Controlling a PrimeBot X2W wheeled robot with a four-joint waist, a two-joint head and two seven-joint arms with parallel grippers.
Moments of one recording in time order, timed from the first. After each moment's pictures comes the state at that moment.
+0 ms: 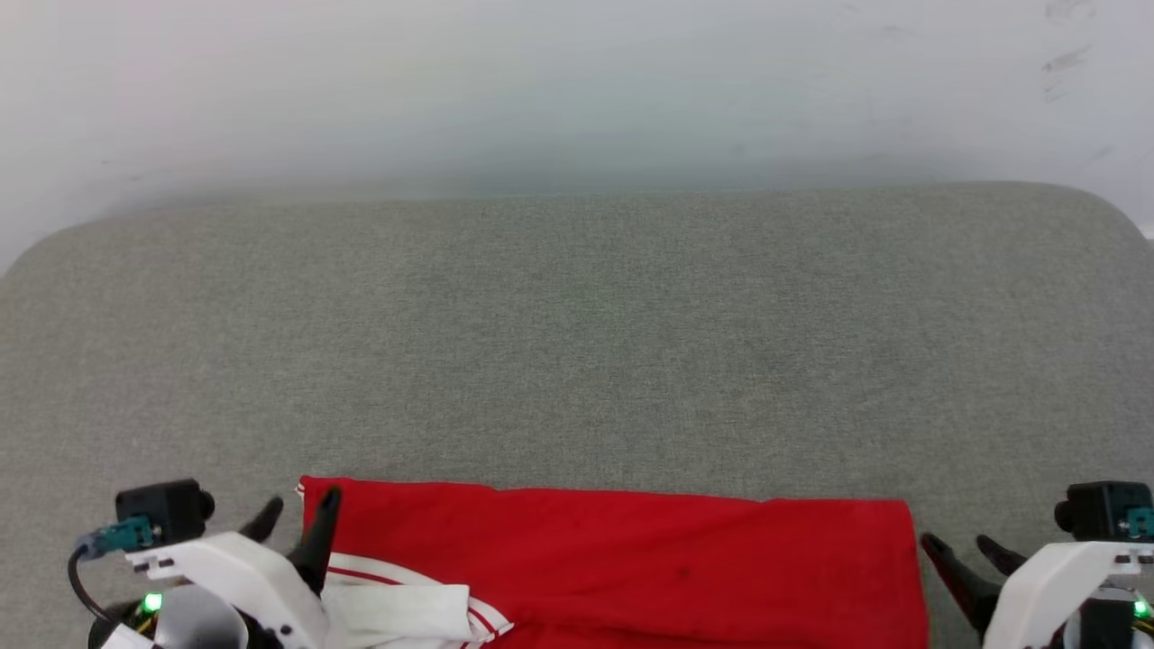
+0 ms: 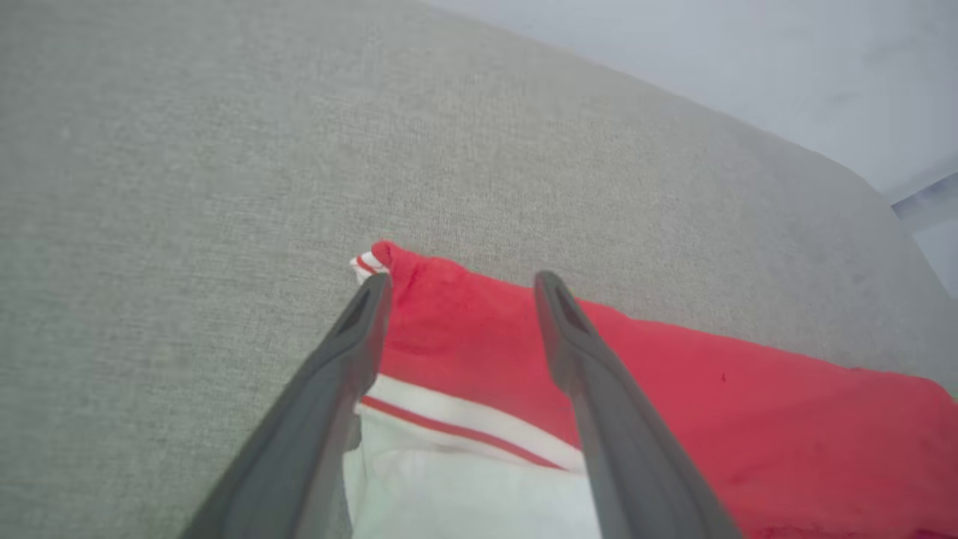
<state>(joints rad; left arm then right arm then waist) -0.02 0.50 -0.30 0.05 -0.88 0.17 0.14 0.02 -0.26 -0.02 0.13 0.54 0.13 0.45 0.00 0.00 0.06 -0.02</state>
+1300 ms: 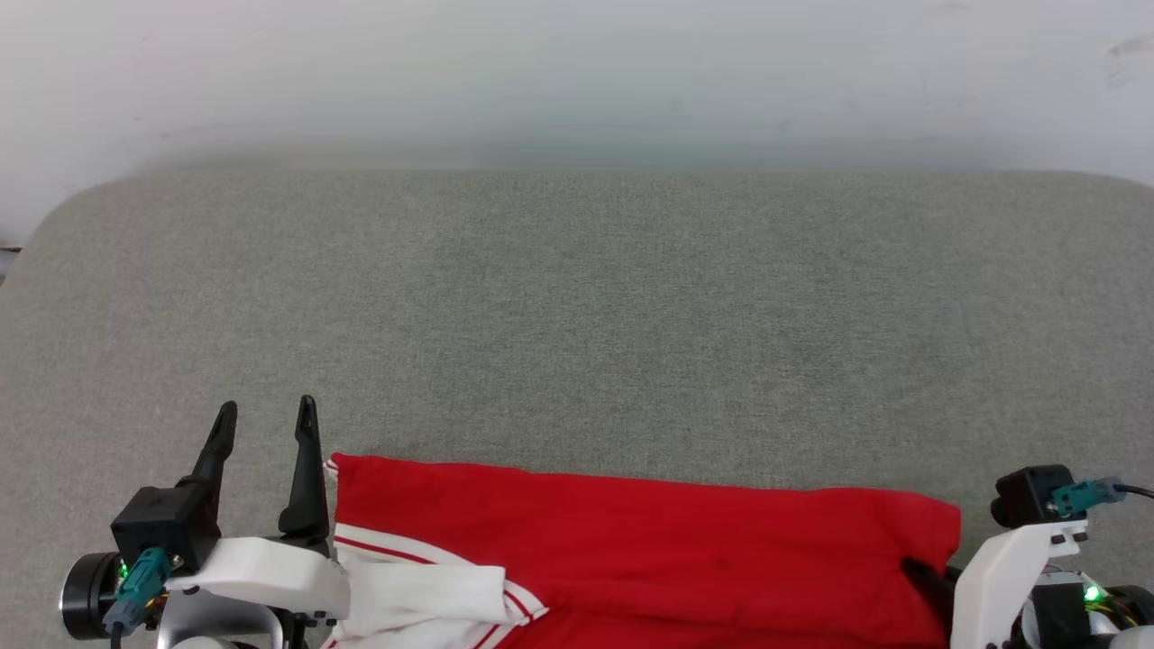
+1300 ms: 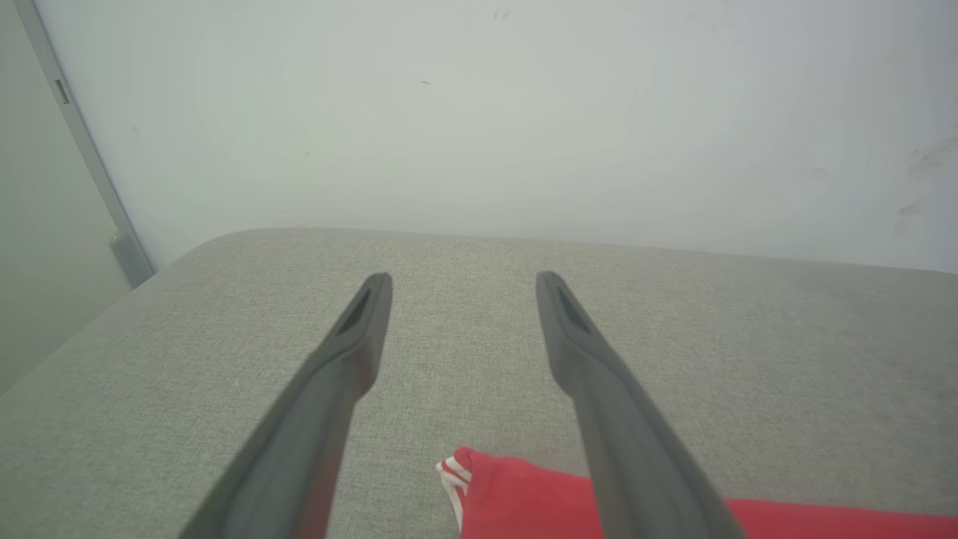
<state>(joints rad) -0.05 0.46 -0.32 -0.06 -0.54 0.34 -0.22 -0.03 -0.28 0.06 0.13 0.52 0.13 0.66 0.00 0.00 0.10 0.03</state>
